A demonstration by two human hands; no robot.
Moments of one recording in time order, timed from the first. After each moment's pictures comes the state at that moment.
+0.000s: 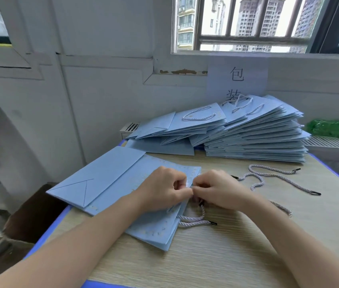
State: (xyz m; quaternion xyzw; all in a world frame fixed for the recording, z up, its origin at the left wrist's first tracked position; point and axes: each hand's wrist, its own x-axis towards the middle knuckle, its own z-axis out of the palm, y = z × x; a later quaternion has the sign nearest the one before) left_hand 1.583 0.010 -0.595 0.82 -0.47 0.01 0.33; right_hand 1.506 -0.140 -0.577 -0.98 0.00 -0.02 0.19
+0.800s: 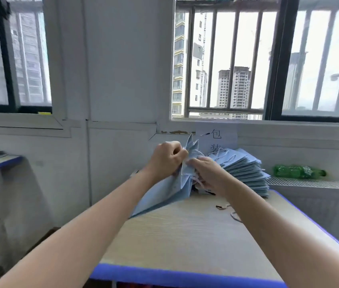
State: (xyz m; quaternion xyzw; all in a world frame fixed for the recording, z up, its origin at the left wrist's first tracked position) left_hand 1.526 0.047 -0.446 0.76 -0.44 0.16 0.46; right_hand 1.449 -0.070 -0.456 -0.81 0.07 -0.16 0.55
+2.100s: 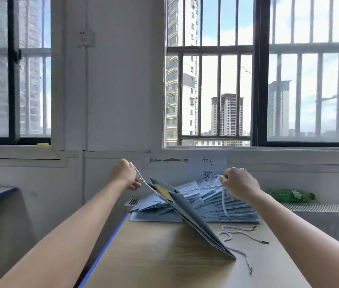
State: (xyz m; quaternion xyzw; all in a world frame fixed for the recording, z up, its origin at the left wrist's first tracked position) left_hand 1.574 0.082 -0.410 0.78 -0.16 0.12 0.59; right_hand 1.410 -0.150 -0.418 -0.92 0.23 -0.31 0.10
